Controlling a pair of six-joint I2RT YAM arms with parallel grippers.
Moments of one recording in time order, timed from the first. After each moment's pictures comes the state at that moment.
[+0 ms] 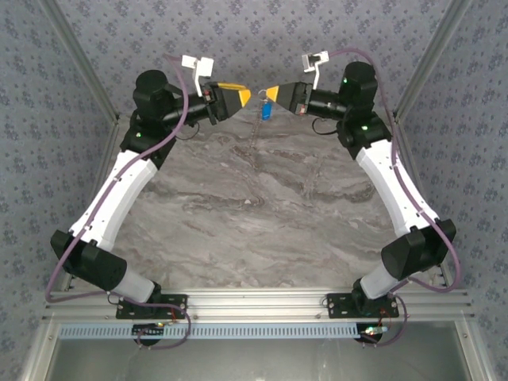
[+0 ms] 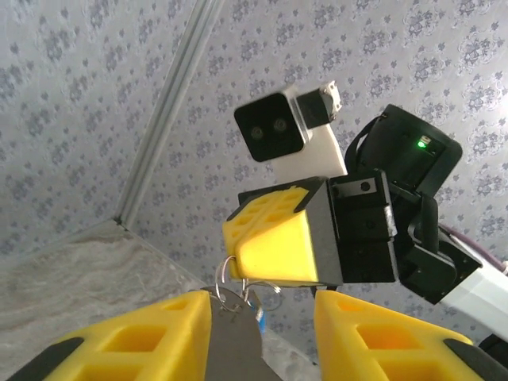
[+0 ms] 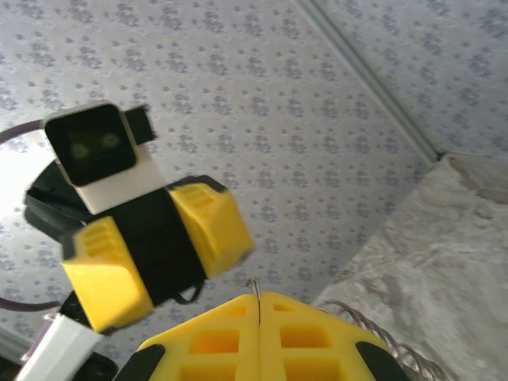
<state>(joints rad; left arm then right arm) -0.42 1.49 1.67 -0.05 0.80 -0.56 0.32 1.57 1.72 -0.13 -0.93 0.75</state>
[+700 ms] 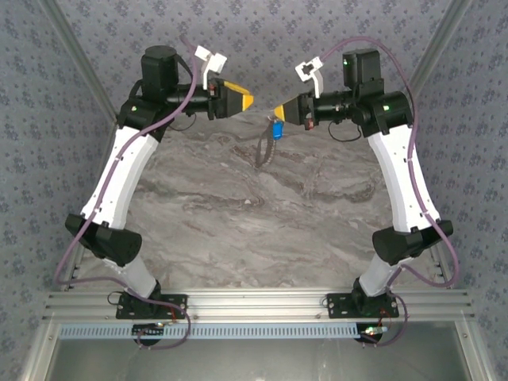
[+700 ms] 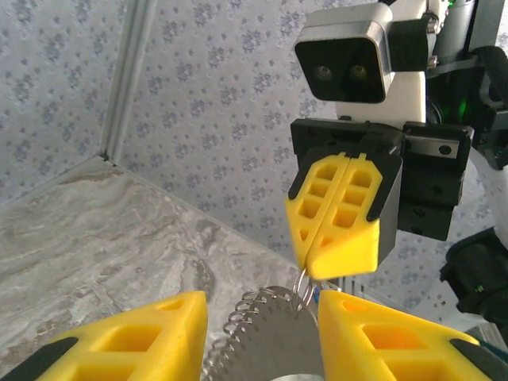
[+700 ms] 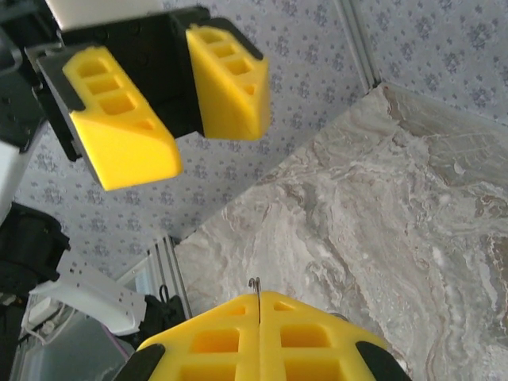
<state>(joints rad) -0.40 1.71 2.10 -0.62 1.00 -0.24 0.32 1.70 2.23 -1.08 -0.92 0.03</state>
